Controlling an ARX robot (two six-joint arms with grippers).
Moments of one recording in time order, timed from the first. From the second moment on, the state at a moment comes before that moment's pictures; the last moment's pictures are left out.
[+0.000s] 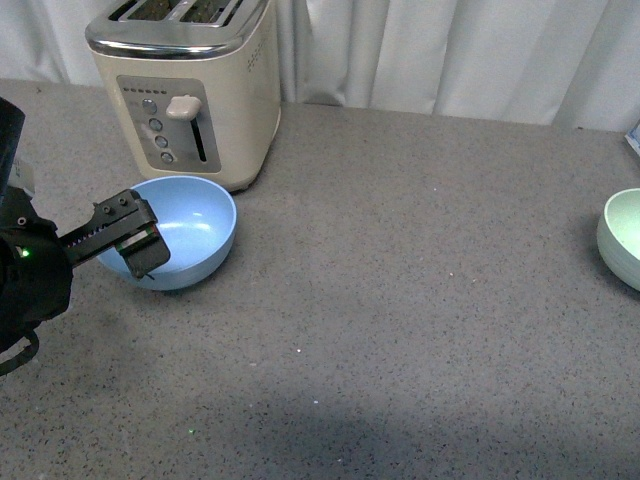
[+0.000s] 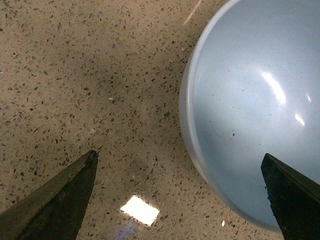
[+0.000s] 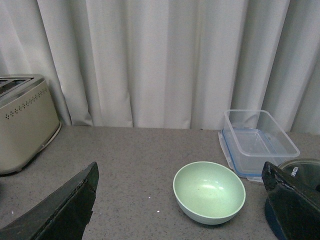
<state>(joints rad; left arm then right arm) -0.23 1.92 0.62 0.45 -0.20 -0.67 0.00 0.00 0.01 0.00 0.00 0.00</state>
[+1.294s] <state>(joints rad) -0.24 1.97 0.63 0.53 -0.24 -0.70 0.00 0.00 0.01 0.00 0.00 0.00</state>
